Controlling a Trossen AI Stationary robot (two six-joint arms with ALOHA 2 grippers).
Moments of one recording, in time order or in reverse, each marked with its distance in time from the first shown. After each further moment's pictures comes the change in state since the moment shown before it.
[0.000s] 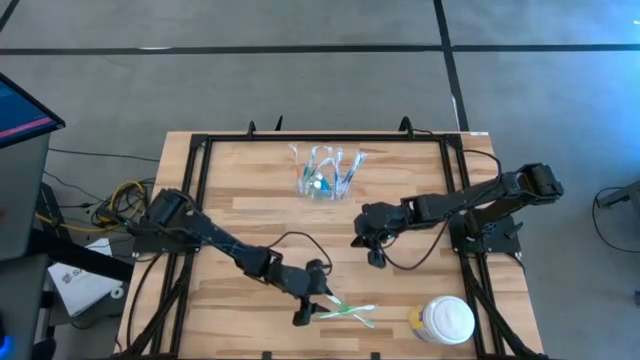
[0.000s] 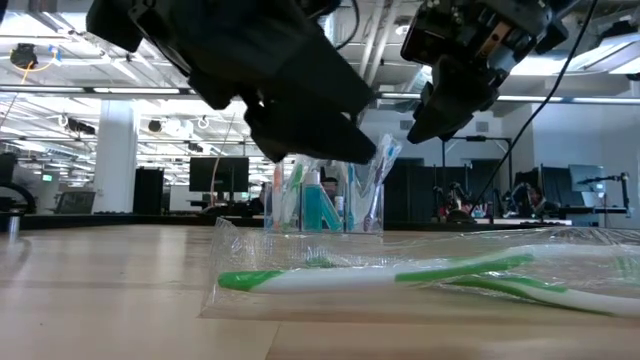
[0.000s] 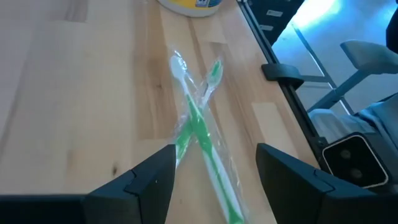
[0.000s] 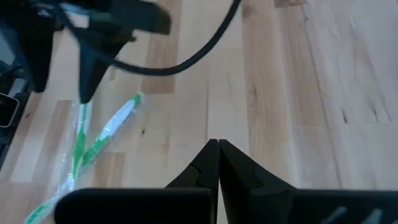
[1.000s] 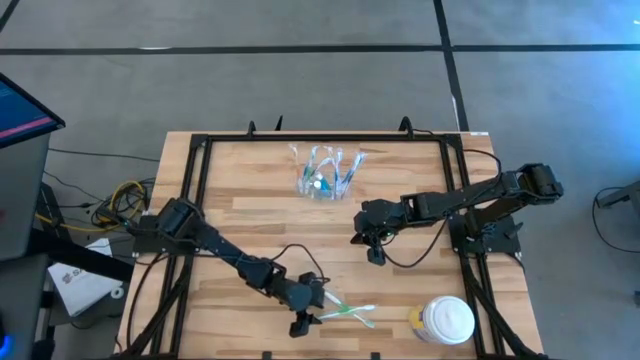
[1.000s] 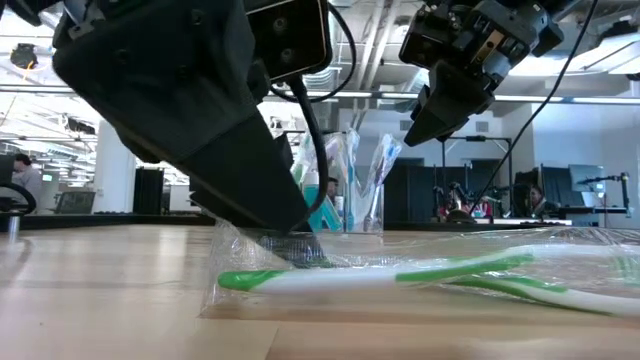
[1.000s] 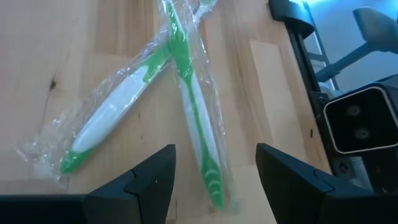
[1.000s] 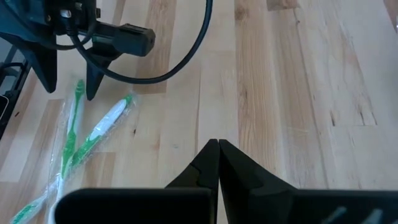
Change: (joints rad) left arm -0.062 0.090 0.034 -0.089 0.038 -0.182; right arm -0.019 0.000 0.000 -0.003 -0.004 -0.036
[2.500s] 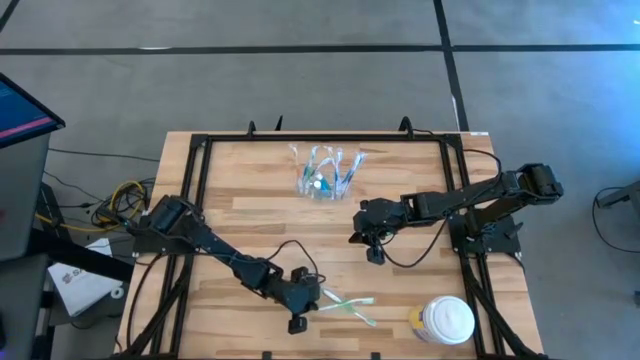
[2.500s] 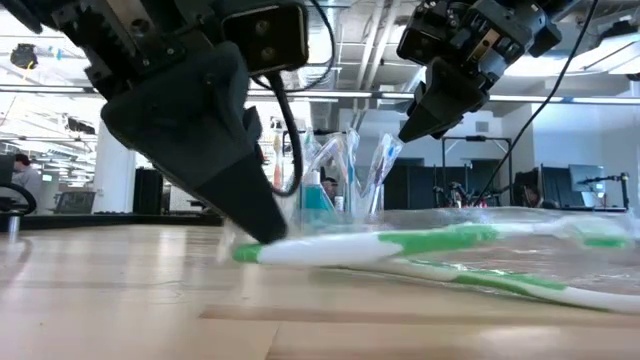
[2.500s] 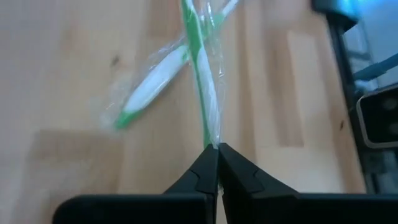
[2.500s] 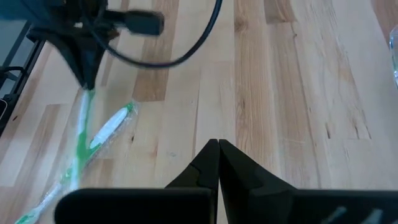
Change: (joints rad) left arm -0.018 -0.064 -0.002 -0.158 -0.121 -0.052; right arm -0.004 0.000 0.000 0.030 0.004 -0.026
